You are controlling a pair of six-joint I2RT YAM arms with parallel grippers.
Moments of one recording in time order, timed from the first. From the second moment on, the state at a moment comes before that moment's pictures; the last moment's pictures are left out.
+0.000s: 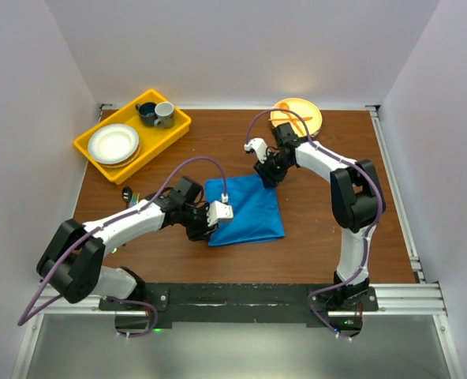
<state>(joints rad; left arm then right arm) -0.61 1.37 0.74 -0.46 0.49 0.64 0.38 2.01 1.47 -0.63 -0.37 -0.57</state>
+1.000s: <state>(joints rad) -0.42 1.62 1.01 -0.42 0.41 0.61 0.52 1.72 1.21 -0.85 -0.64 -0.47</state>
